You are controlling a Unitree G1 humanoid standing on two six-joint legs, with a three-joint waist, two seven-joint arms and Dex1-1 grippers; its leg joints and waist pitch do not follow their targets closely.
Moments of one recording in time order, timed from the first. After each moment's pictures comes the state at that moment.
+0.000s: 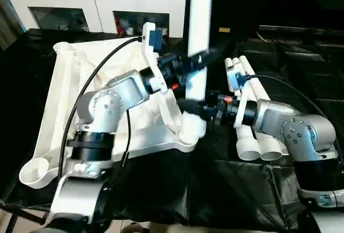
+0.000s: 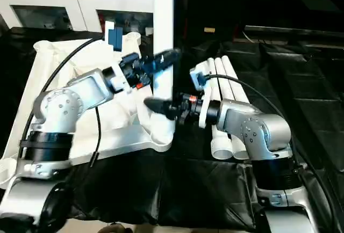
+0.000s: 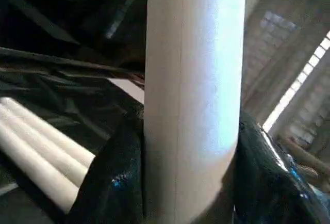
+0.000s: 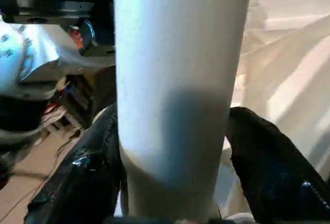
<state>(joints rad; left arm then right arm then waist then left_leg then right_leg) -0.76 0.12 0.08 0.15 -0.74 0.83 -0.72 -0.55 -0.35 0.04 0.00 0.66 0.93 0.88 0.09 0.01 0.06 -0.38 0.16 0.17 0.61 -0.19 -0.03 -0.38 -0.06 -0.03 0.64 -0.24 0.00</state>
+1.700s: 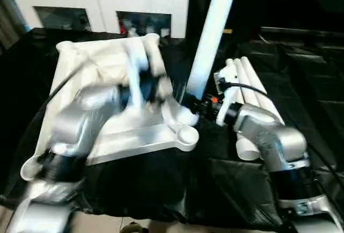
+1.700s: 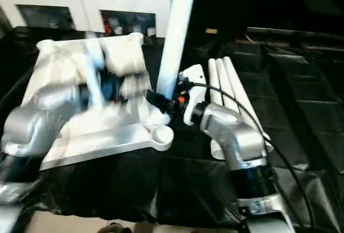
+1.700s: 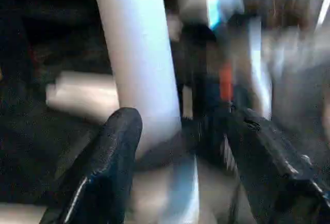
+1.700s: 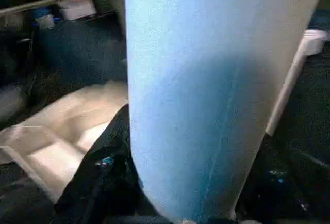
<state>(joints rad) -0.51 0.48 -0.21 0.01 -0.36 0.41 -0.98 -0.46 -0.20 0.09 0.09 0.39 0.52 0.61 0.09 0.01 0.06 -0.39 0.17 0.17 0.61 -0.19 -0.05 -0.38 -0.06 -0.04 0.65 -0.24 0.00</state>
